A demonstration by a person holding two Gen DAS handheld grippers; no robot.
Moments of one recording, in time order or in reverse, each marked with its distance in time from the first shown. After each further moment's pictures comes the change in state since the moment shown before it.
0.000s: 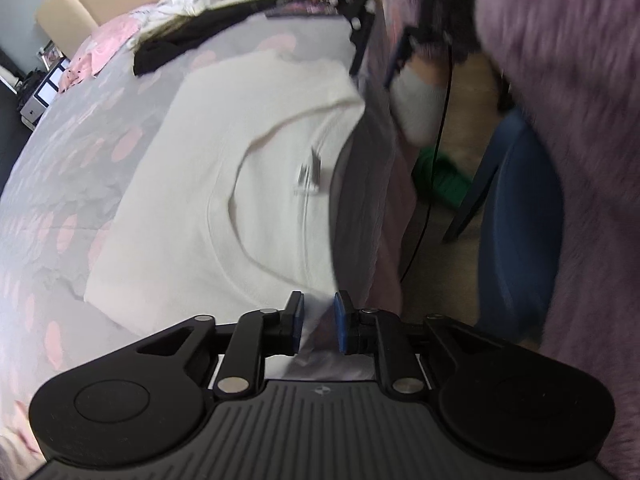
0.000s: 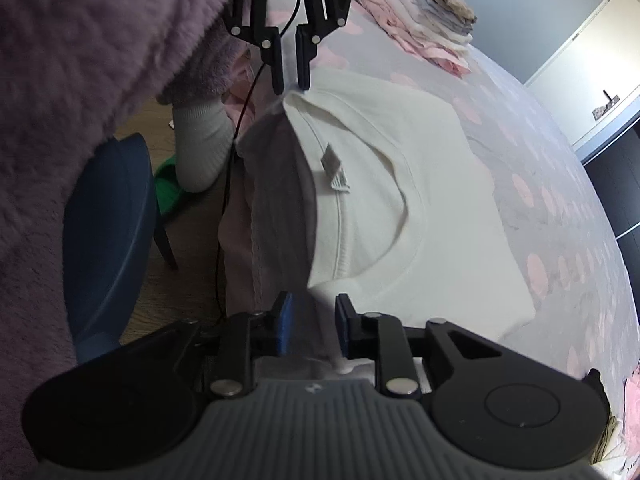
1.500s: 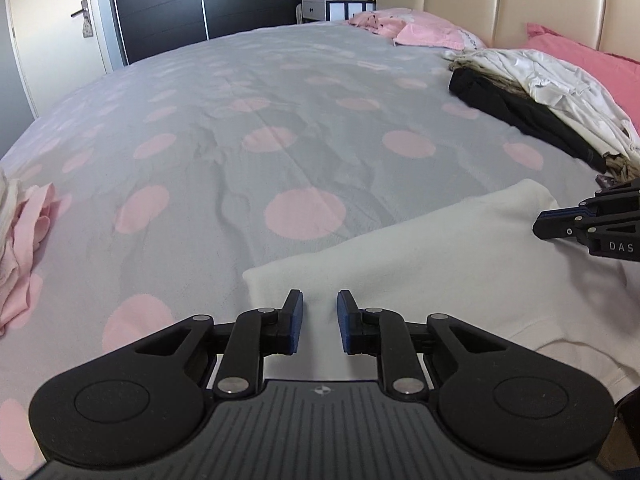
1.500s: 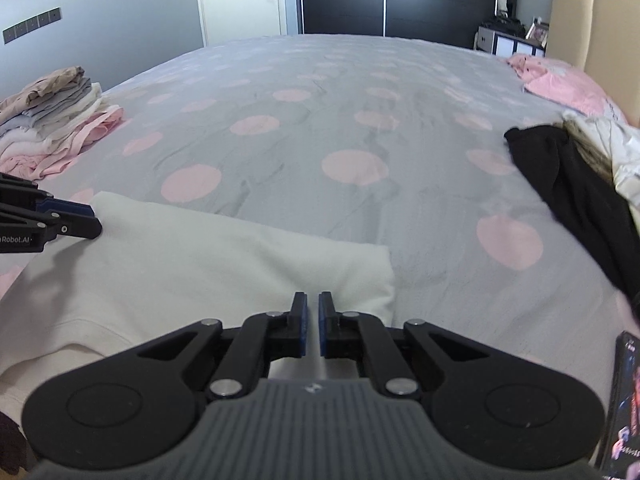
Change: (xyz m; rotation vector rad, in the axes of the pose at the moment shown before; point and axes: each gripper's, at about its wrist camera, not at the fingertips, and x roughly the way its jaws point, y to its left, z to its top) left arm 0.047 0.147 -0.018 -0.929 -0.128 0.342; right arm 0.092 -0.133 -0.020 1.116 -0.060 -0.383
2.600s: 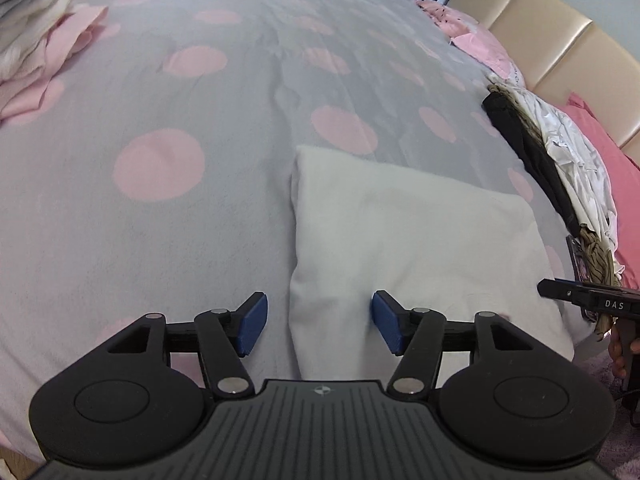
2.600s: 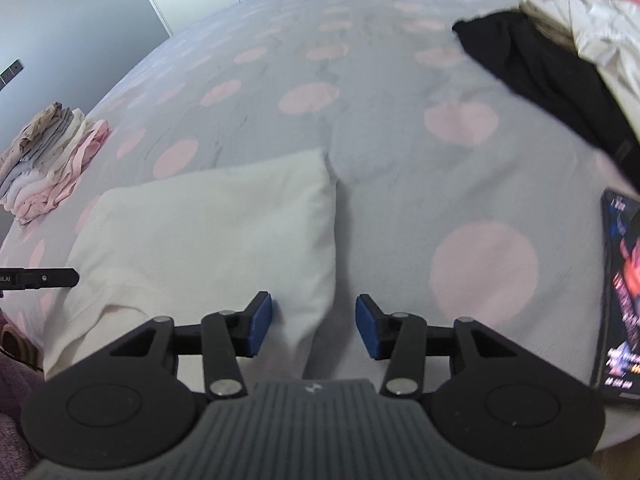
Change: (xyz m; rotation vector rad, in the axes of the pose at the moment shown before) left arm -0.022 0.054 -0.047 -0.450 0.173 -0.171; right arm -0.032 -0.051 -0.029 0.281 0.185 0.113
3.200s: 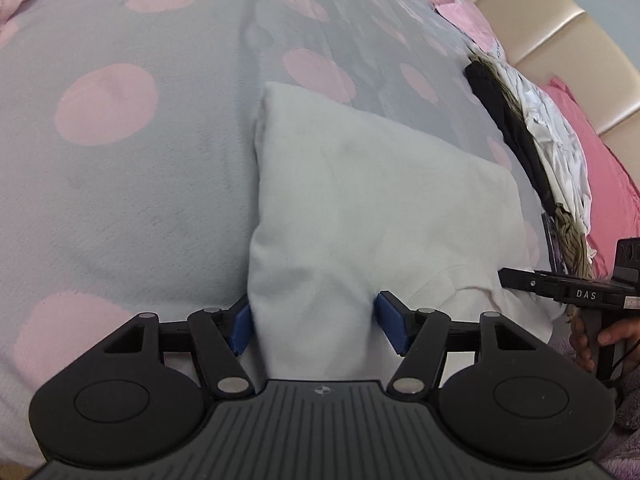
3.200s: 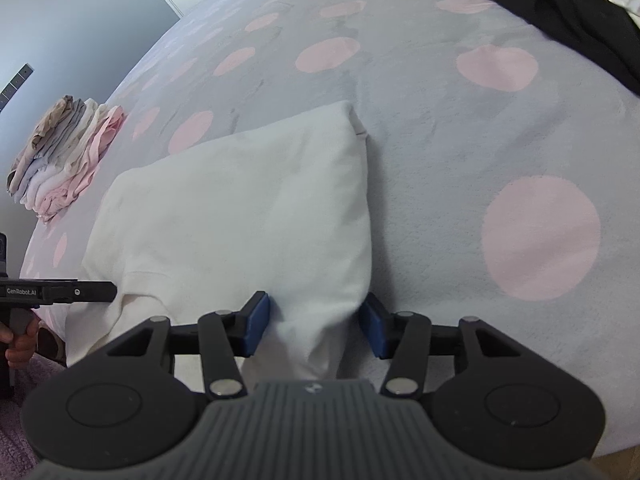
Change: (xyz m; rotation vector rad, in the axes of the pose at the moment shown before) left arm 0.032 0.004 -0.005 -0.024 0.122 -0.126; right arm 0.024 -0.003 -0.001 0.050 0.085 0.111
